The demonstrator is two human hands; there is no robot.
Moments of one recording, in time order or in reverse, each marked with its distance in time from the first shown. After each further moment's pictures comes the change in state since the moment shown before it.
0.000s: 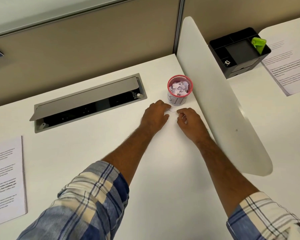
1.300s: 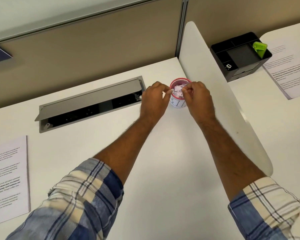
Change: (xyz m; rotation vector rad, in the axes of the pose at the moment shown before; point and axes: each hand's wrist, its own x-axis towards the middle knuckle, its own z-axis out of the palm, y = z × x) left_hand 0.013 0.026 -0.054 -0.166 0.465 -0.018; right_hand 0.040 -0.070 -0.056 -0.120 0.268 -0.034
